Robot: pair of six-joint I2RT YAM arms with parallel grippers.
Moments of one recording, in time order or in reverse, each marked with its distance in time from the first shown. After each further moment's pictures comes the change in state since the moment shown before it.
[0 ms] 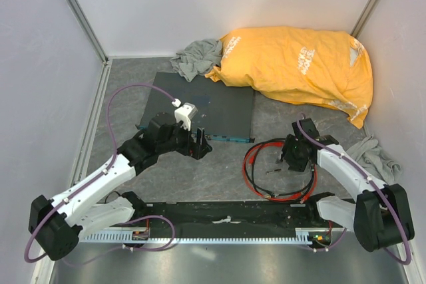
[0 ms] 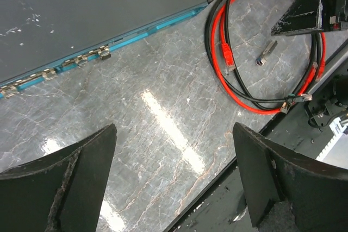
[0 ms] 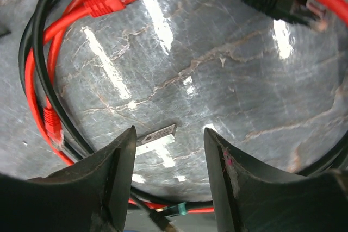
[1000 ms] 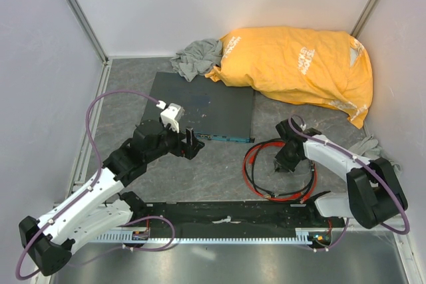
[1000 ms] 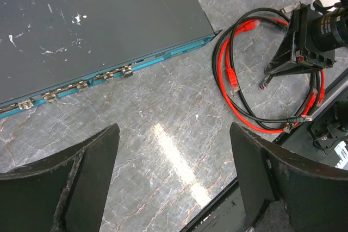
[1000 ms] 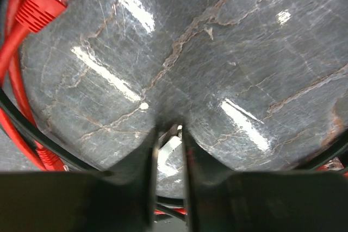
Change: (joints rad) left arm -0.006 -0.195 -0.045 0.002 -0.119 -0.001; right arm 0.153 0.197 0.074 -0.085 0.121 0.415
